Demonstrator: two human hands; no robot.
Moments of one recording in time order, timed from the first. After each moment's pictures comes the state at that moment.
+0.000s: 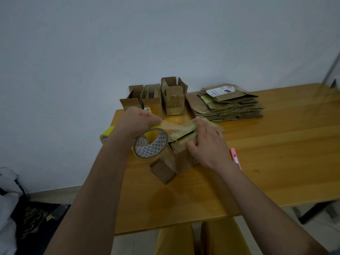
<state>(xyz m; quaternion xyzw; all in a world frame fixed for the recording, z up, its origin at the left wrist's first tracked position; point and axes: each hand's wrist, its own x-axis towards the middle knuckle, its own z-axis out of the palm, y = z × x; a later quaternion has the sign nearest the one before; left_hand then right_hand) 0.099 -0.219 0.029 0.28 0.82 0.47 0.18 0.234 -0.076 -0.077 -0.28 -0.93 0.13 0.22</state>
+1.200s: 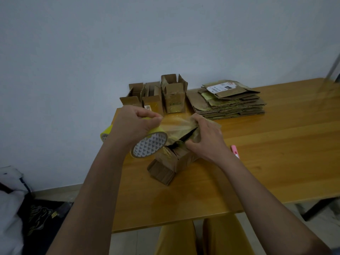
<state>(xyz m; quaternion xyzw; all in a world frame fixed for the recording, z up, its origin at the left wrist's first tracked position) 0.121 -0.236 0.031 0.35 0.81 0.47 0.08 0.236 -0.068 -0.072 -0.25 -0.90 0.27 0.23</state>
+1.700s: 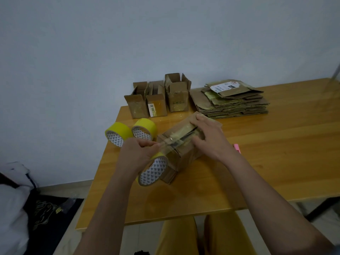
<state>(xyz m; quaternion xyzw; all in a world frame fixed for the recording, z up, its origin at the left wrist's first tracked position) 0.138 -0.264 -0.031 0.26 0.83 0.48 0.11 0.241 -0.066 -0.070 -0.22 -0.91 0.28 0.20</state>
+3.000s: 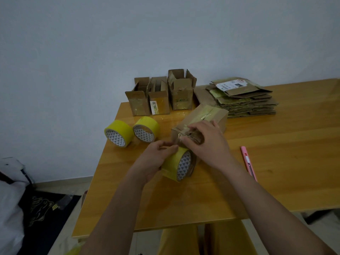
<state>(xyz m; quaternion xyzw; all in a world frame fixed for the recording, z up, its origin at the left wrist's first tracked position) 0.106 -0.223 -0.077 0.19 0.71 0.55 0.39 0.214 -0.077 -0.089 -0.19 -0.90 0.21 0.33</state>
